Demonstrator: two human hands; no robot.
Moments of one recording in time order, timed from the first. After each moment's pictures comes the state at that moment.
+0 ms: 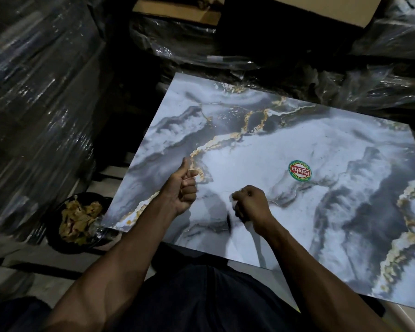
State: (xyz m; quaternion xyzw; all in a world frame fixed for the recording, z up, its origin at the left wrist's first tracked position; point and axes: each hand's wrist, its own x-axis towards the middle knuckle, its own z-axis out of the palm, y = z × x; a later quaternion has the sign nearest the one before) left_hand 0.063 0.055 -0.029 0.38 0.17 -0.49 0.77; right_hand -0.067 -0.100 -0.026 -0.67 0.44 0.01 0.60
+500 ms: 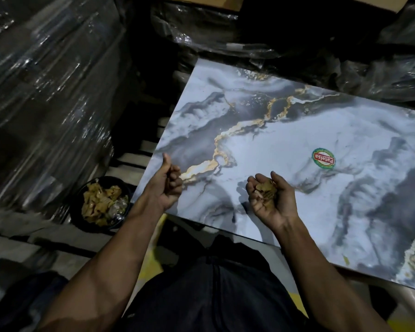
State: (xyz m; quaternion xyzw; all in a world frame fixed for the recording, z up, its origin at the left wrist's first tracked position) left_hand 0.064 0.157 -0.035 0.40 0.20 -0.41 0.80; right_hand -0.085 -0.062 -0.008 -0.18 0.36 -0.03 0.91
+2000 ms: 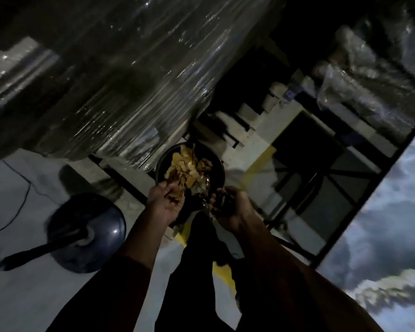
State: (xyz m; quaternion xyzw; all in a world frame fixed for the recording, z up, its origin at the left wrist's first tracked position) left_hand 0.196 0.479 -0.223 0.27 0.58 -0.19 0.75; right_hand 0.195 0.308 -0.186 -0.30 0.54 0.31 0.72
